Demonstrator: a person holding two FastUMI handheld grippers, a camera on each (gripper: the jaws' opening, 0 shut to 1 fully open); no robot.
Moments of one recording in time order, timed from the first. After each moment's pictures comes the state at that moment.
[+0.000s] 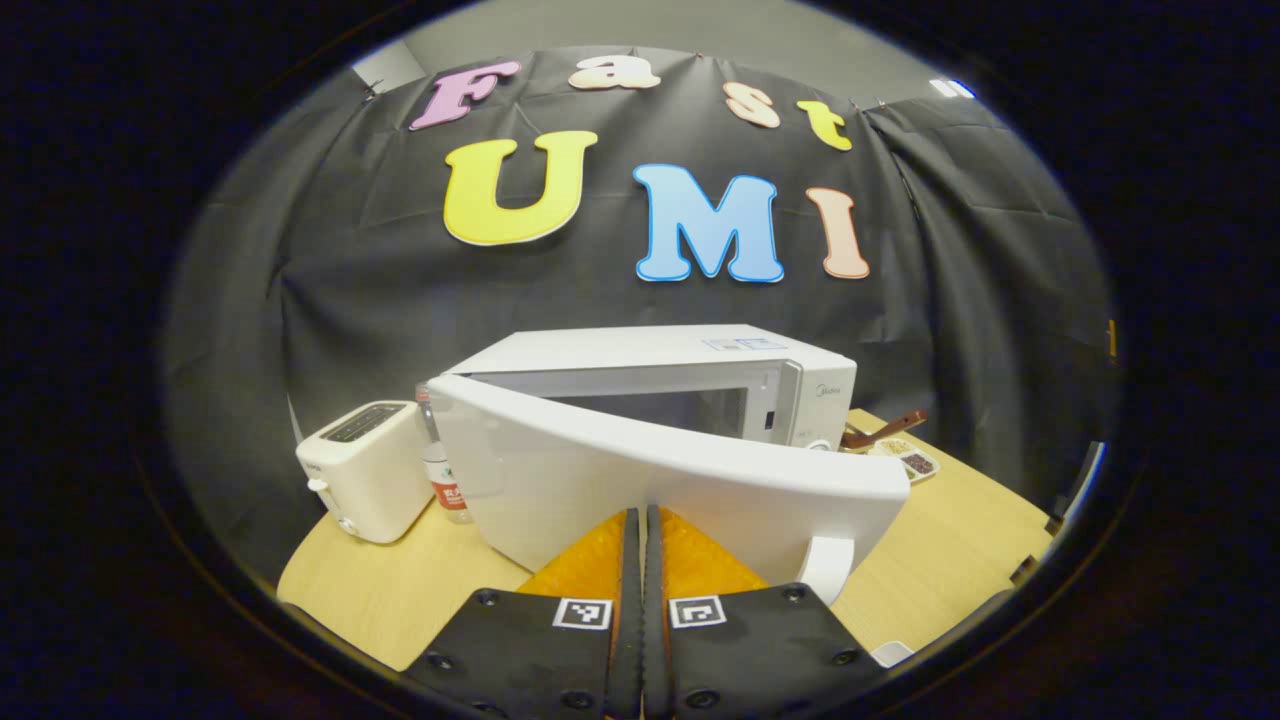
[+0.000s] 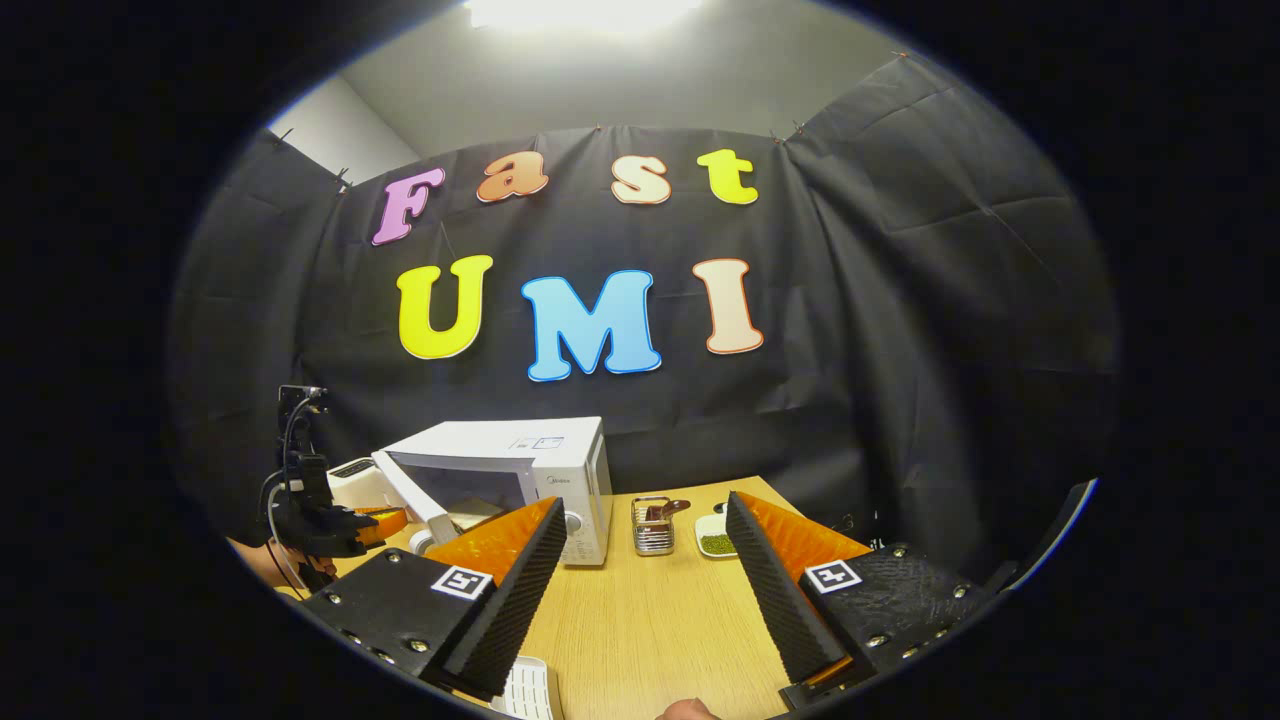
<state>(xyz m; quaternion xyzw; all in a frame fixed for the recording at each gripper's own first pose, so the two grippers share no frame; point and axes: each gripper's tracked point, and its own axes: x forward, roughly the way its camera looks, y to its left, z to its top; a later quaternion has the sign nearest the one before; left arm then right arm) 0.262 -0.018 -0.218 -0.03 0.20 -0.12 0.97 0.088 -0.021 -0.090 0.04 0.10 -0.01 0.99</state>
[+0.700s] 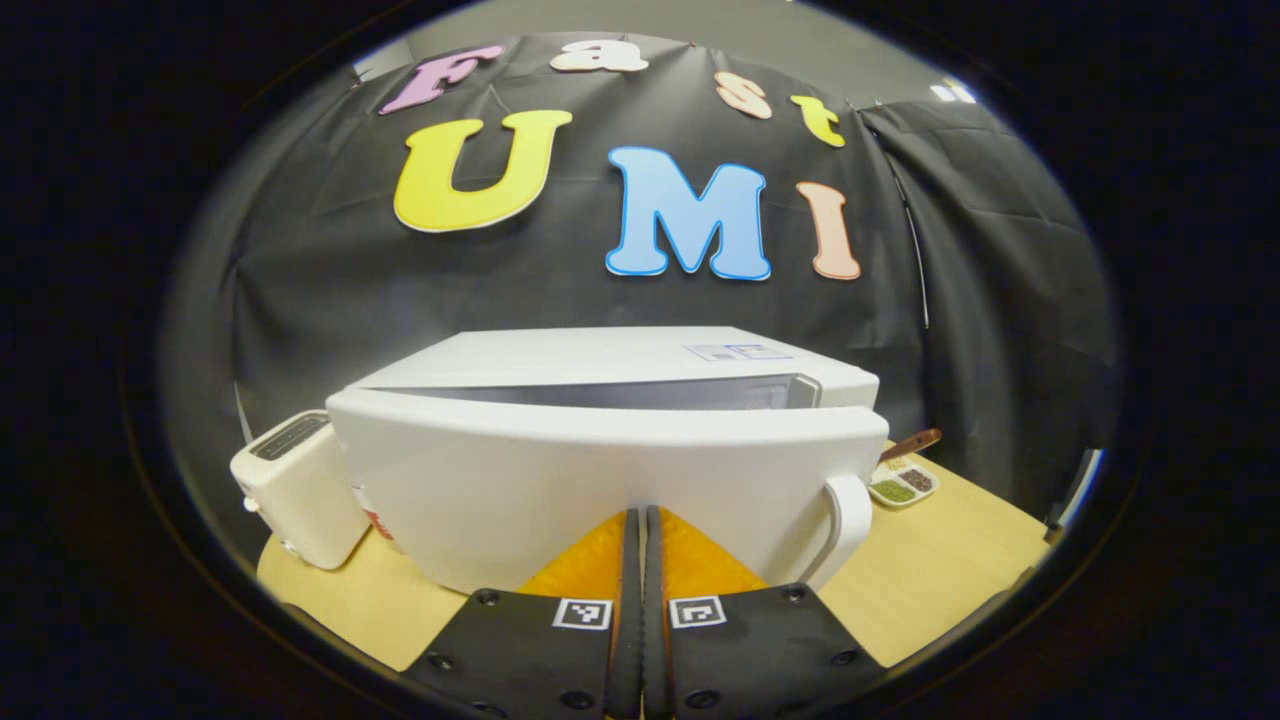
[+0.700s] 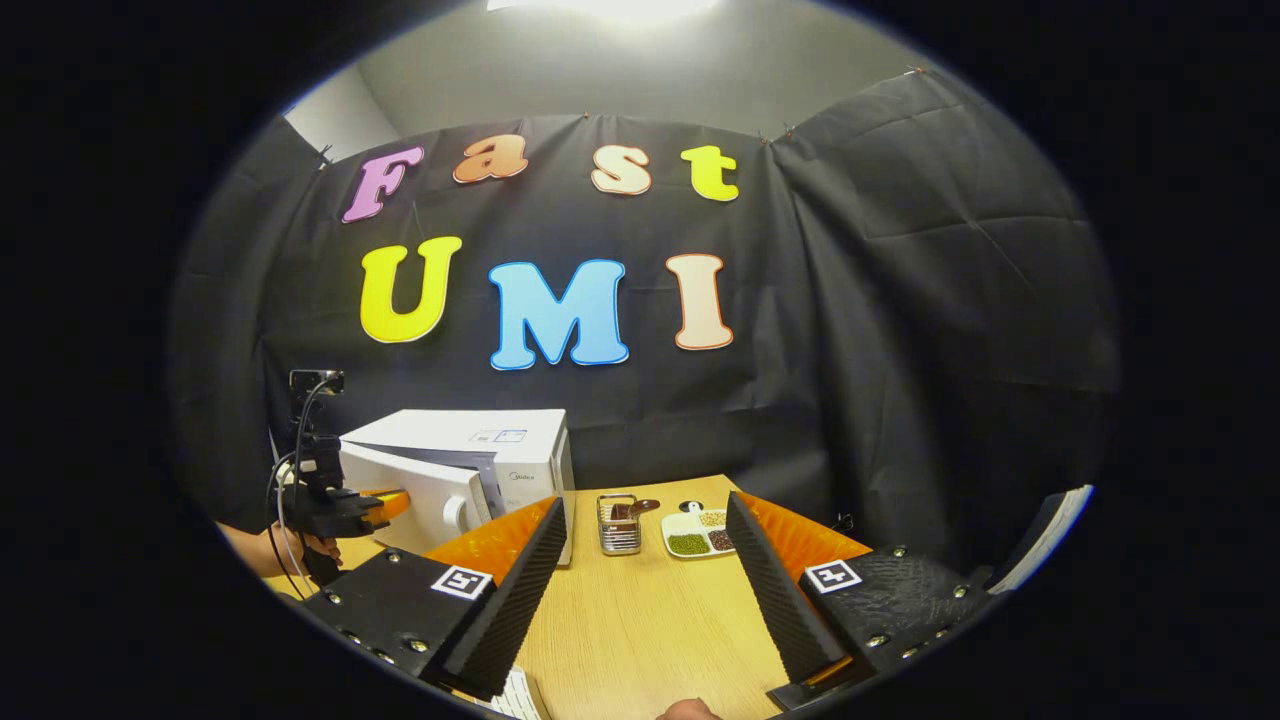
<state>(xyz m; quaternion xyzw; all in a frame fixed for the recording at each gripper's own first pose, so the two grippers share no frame) 0.344 -0.055 -0.235 -0.04 0.19 -0.16 0.97 0.104 -0.024 -0.098 0.01 0.11 -0.07 0.99</state>
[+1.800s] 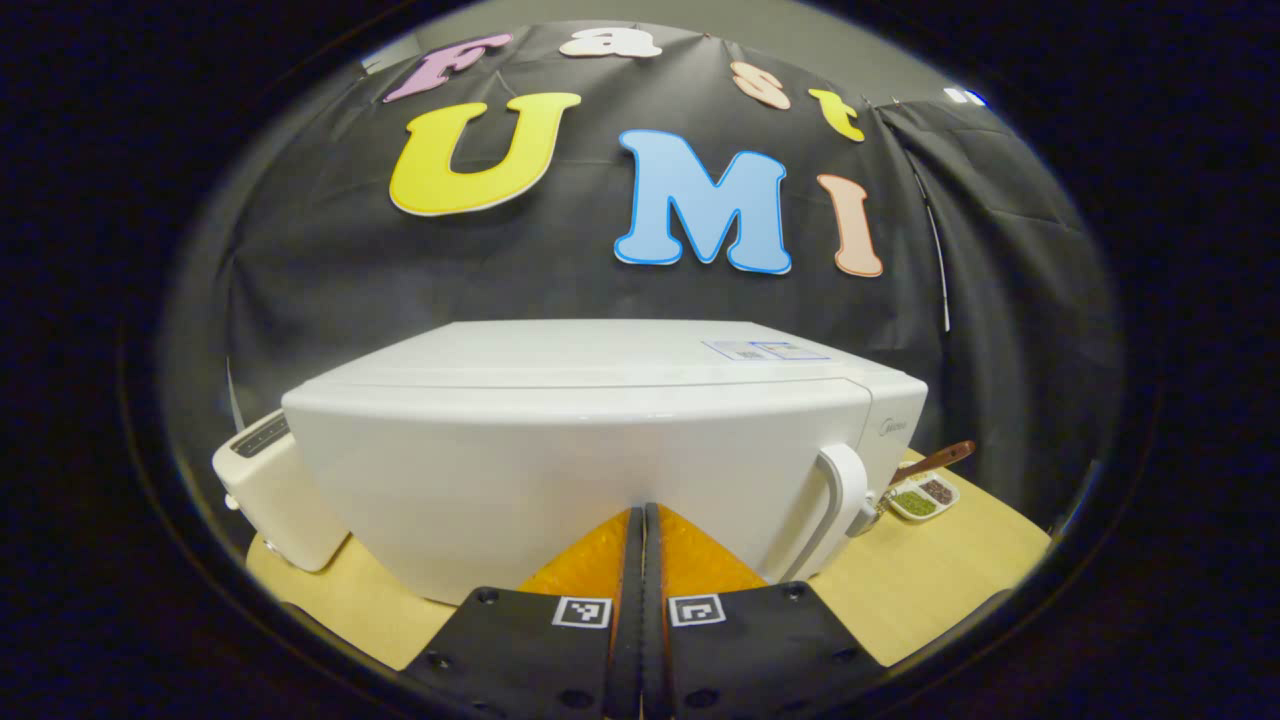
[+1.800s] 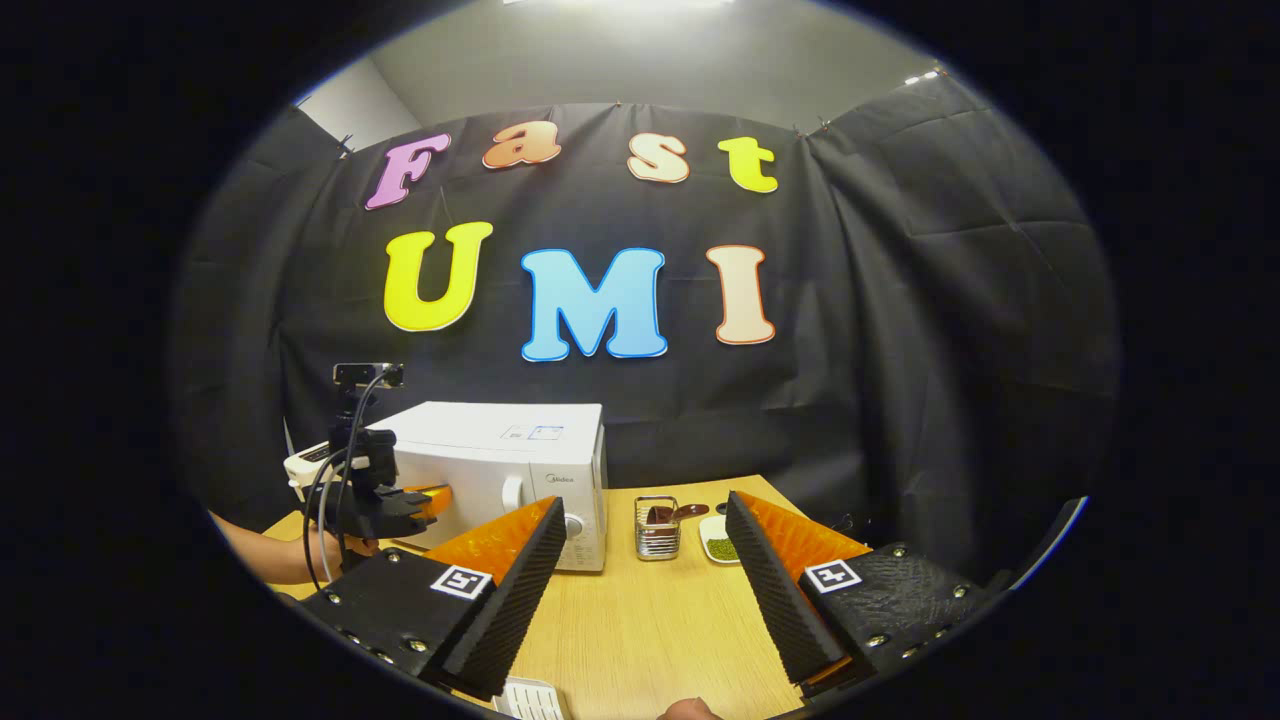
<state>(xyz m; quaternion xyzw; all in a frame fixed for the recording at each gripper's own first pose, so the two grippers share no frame) 0.375 -0.065 -0.238 -0.05 0.19 -0.14 0.97 0.137 0.027 -0.100 0.01 0.12 -0.02 0.99</state>
